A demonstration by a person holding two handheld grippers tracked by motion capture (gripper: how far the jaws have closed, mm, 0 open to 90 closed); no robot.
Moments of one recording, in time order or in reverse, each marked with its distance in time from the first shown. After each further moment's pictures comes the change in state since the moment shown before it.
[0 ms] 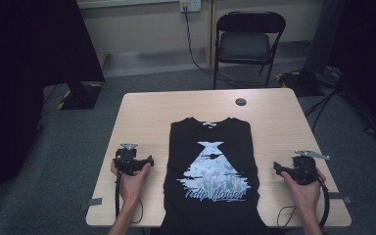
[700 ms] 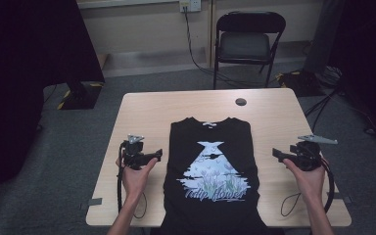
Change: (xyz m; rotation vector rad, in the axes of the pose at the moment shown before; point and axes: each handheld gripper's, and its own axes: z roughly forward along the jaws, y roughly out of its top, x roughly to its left) left arm -0.030 0.039 -0.036 -0.080 -0.238 0.062; right arm 0.007 0.051 -0.024 -0.066 0.147 -0.058
